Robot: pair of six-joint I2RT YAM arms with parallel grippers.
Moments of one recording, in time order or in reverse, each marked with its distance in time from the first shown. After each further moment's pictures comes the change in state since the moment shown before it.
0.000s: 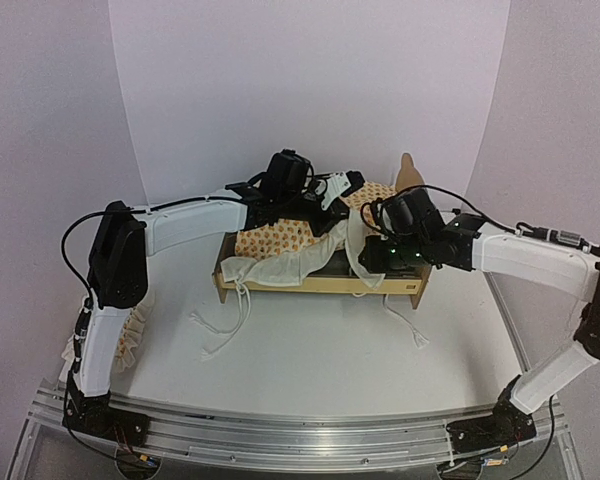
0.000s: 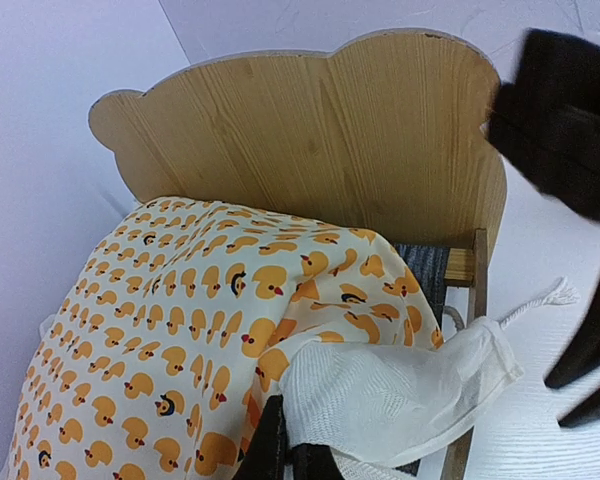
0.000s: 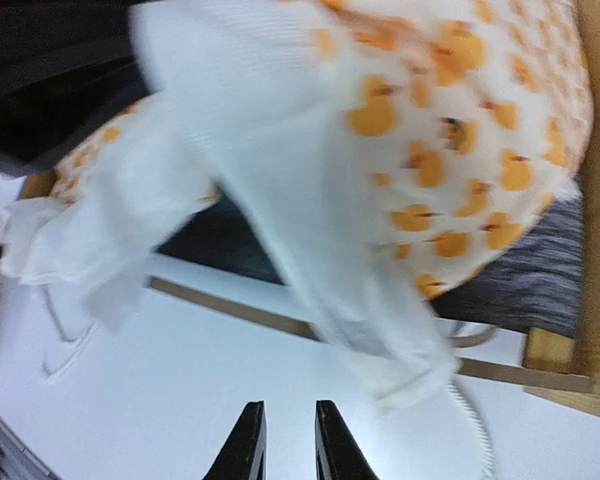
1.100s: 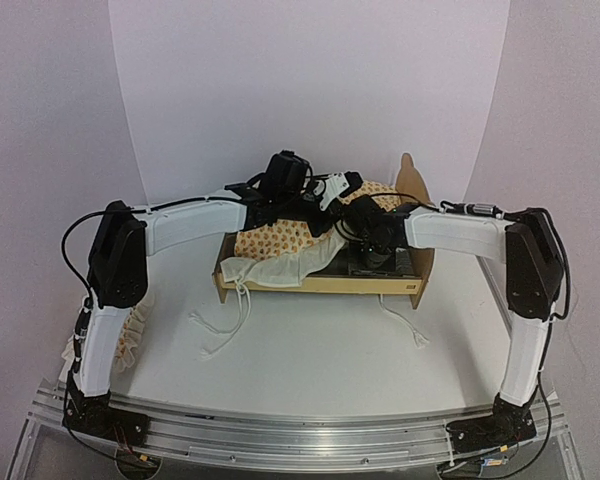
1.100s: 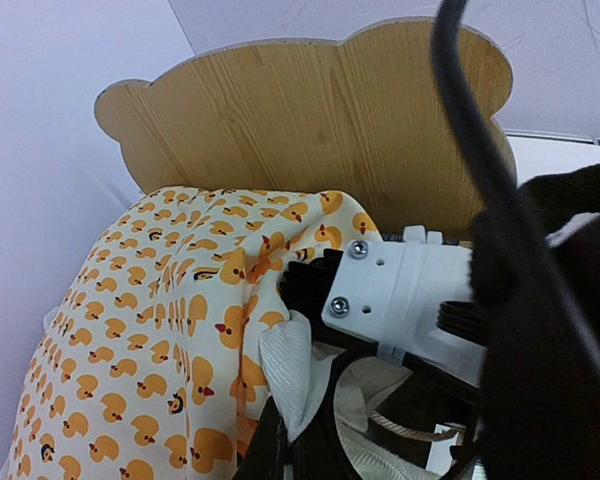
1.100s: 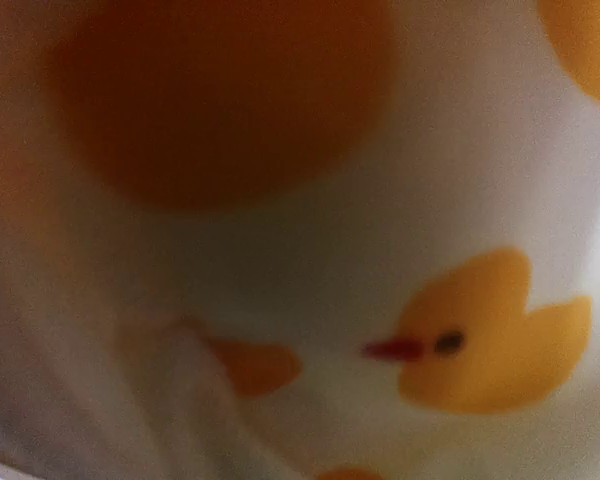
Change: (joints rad) left arm 0.006 0.000 -0.010 0.002 -0.008 0.004; right arm -0.027 0.458 0.350 -0.229 0.210 0.170
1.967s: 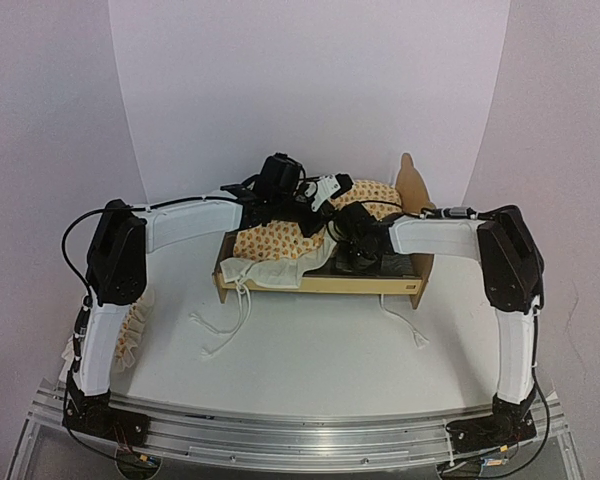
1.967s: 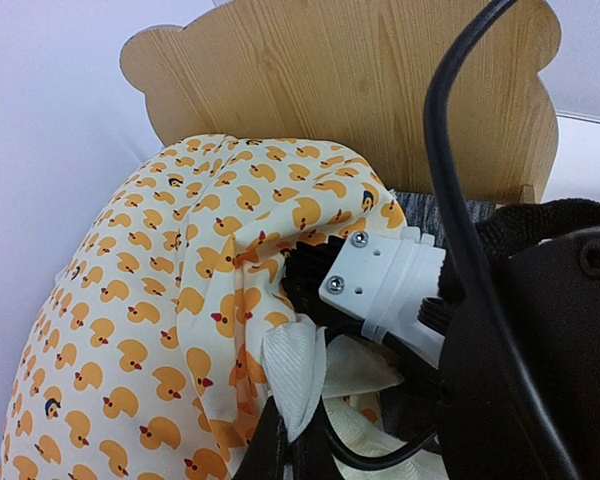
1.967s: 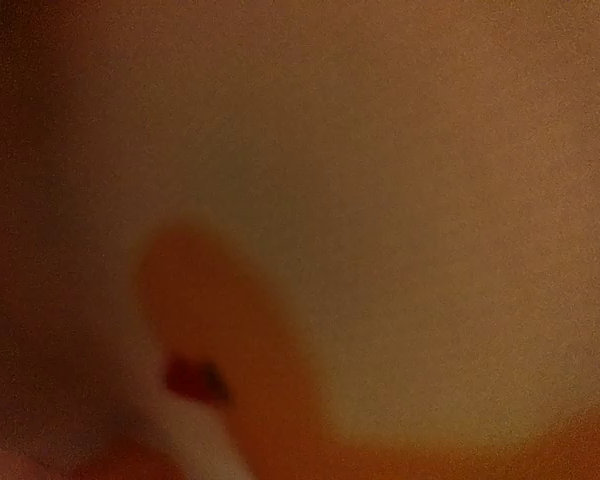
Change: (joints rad) left arm 0.029 0.000 -0.032 -0.009 -0.034 0.003; right arm -0.014 0.129 0.031 0.181 -0.013 0.065
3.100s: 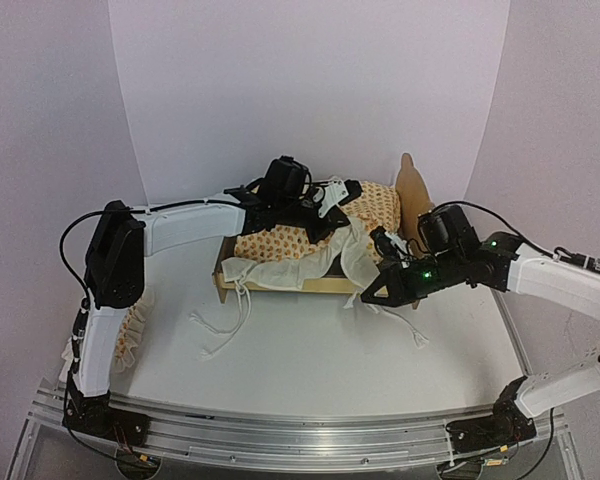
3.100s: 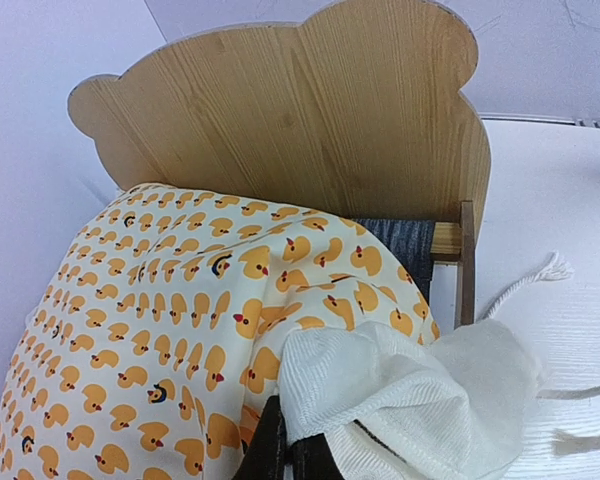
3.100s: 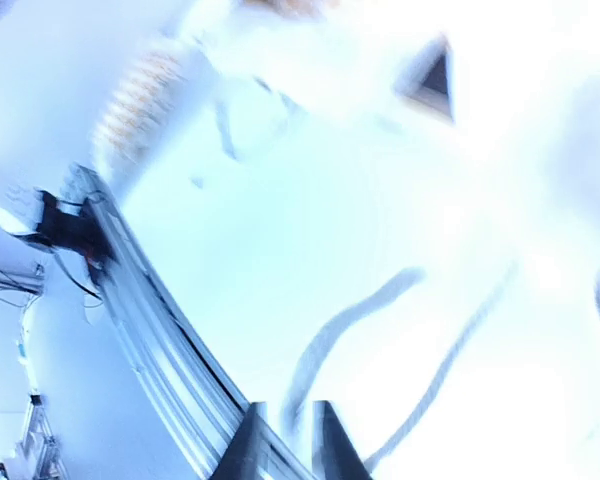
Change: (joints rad) left arm -0.034 -0.021 -0.031 0.022 0.062 0.025; right arm 0.005 -0.810 -0.582 -0.005 -0.772 -0.398
